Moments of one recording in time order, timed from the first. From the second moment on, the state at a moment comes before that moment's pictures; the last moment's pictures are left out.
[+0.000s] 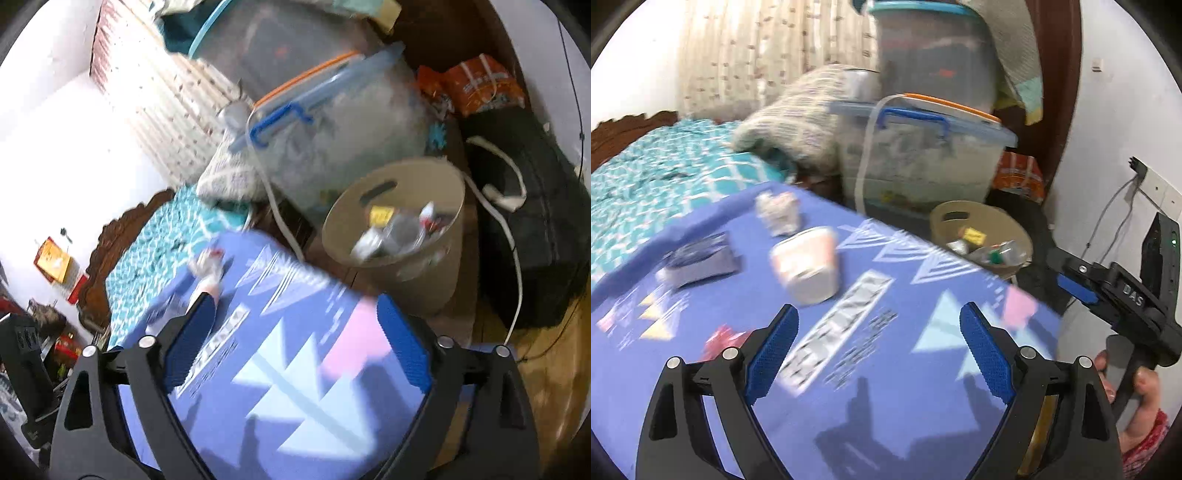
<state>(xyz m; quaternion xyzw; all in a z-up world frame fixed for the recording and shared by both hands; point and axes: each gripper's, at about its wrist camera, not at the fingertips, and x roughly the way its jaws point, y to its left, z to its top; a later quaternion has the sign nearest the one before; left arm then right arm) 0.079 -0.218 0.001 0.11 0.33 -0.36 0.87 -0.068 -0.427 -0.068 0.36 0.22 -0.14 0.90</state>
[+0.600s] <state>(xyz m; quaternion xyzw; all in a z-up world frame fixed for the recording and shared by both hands) 0.086 -0.027 -0.028 0.08 0.32 -0.27 0.90 -0.050 -0.309 -0.070 0.36 0.27 -0.13 0.88</state>
